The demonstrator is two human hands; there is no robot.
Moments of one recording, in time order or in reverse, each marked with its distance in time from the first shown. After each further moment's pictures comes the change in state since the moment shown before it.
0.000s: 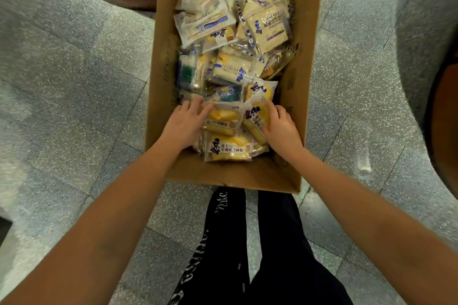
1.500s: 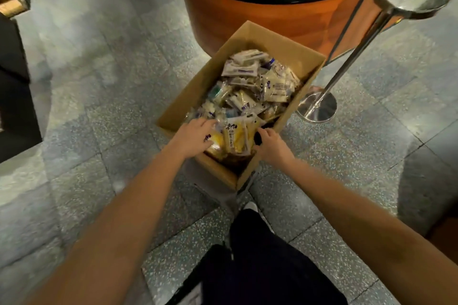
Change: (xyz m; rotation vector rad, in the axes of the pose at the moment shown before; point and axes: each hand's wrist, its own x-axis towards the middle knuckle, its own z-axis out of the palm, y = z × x) left_hand -0.129 0.197 -0.103 -0.374 0.181 -0.555; right_hand -0.080 0.059 -0.149 -0.106 -0.220 -0.564
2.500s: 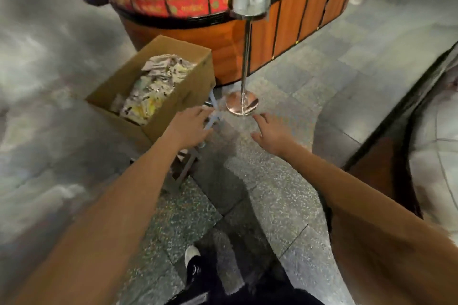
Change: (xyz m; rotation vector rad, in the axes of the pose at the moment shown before) left_hand -0.210 0.462 0.045 0.103 0.241 0.202; right_hand -0.444 0.285 -0.093 -0.242 0.297 -0.055
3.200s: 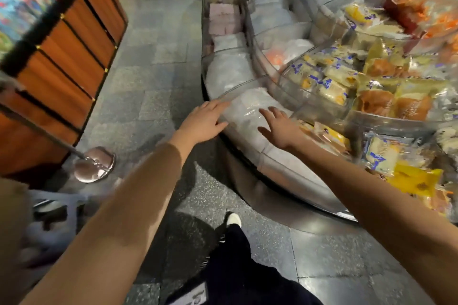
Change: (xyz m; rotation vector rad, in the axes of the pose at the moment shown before) left_hand 0.161 0.572 0.032 -0.056 -0.156 0.953; right_hand -0.365 0.371 -0.081 0.087 0.286 0.888
